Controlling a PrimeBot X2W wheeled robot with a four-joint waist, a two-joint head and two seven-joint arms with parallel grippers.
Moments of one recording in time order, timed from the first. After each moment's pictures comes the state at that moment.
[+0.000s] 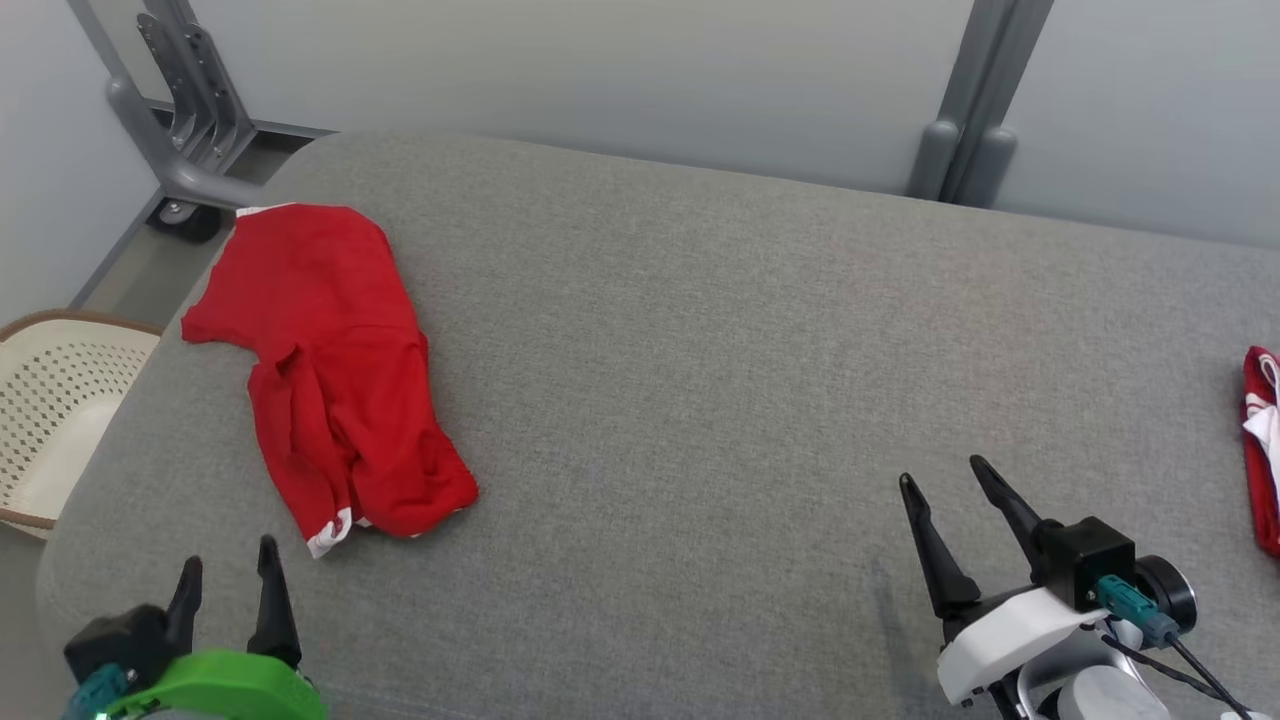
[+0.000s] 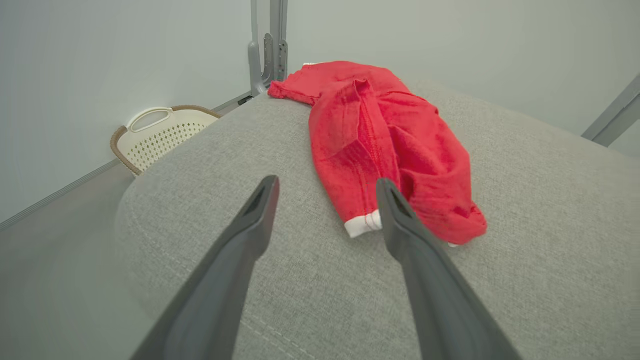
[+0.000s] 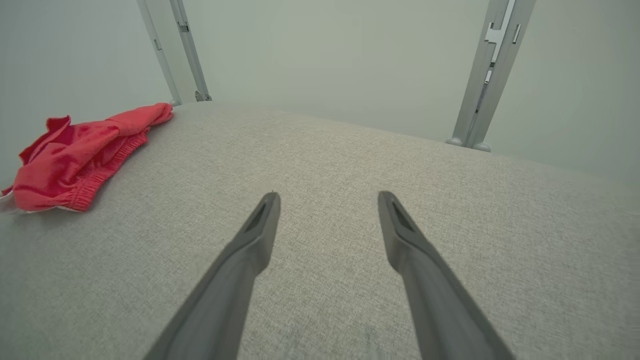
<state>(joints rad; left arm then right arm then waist) 0.08 0.04 0.08 0.27 -0.34 0.02 -0.19 0.05 -0.15 0.30 0.19 0.18 -0.01 -0.25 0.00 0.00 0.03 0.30</state>
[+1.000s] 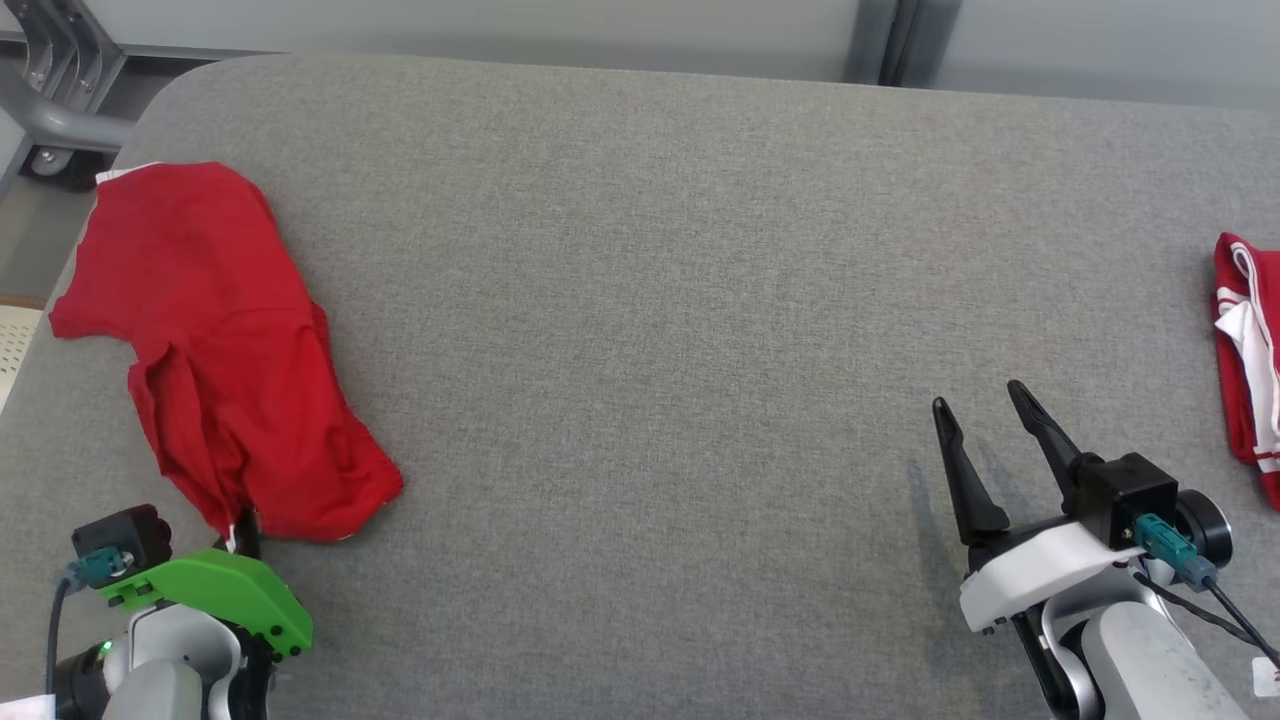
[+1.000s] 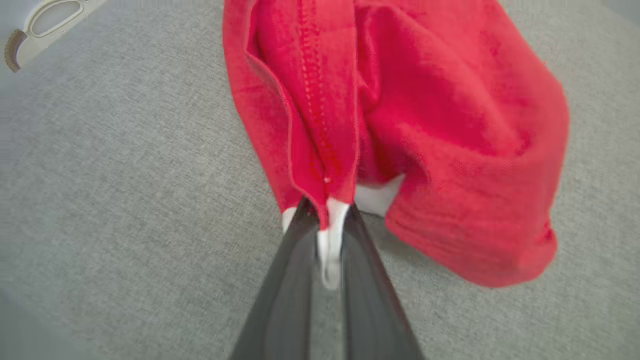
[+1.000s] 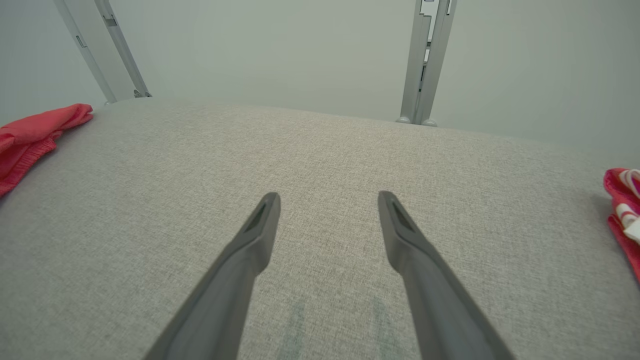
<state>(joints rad) -0.21 0.06 0.06 0.57 -0.42 0.00 0.05 -0.04 -0.17 0.24 0.17 0.17 -0.01 -0.25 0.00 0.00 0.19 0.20</state>
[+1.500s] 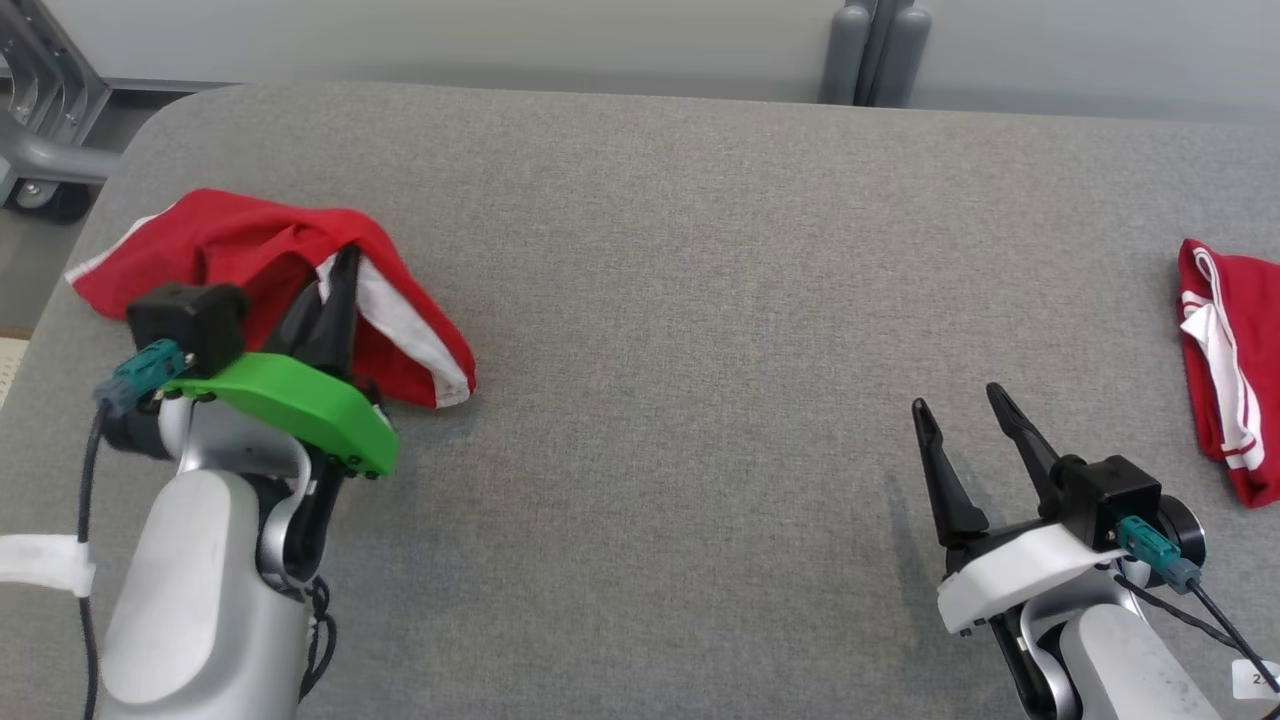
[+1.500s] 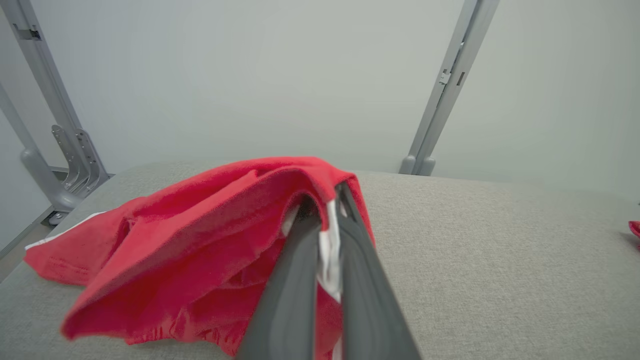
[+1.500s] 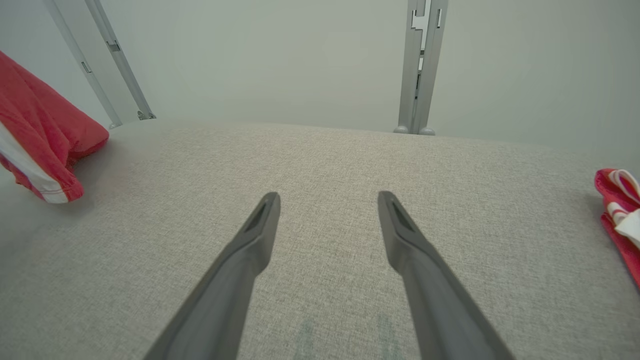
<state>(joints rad) -0.39 0.07 -0.12 0.23 -0.39 -0.11 0.03 -0.04 -0.12 0.24 0.18 0.17 0.00 -0.25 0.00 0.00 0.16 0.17</state>
